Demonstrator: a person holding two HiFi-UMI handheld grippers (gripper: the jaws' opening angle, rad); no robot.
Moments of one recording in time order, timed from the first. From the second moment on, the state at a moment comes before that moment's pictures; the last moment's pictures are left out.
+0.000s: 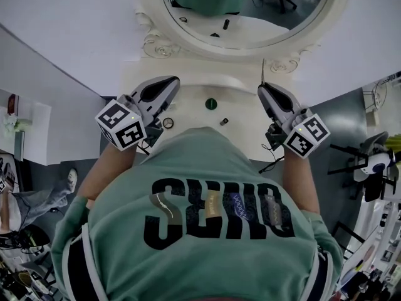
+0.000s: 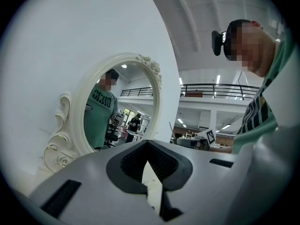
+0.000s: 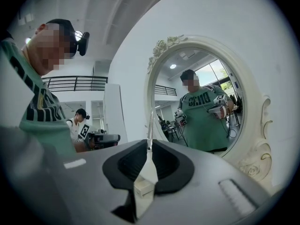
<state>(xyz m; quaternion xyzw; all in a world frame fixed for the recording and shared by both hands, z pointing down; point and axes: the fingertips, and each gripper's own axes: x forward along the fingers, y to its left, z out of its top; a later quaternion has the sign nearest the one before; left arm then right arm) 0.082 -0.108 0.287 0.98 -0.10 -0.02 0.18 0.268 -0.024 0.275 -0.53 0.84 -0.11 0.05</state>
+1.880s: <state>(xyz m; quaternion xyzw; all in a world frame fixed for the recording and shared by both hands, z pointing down) -0.094 -0.208 0.471 0.93 -0.25 0.07 0.27 0.032 -0.188 0.556 -0.27 0.86 -0.17 -0.39</state>
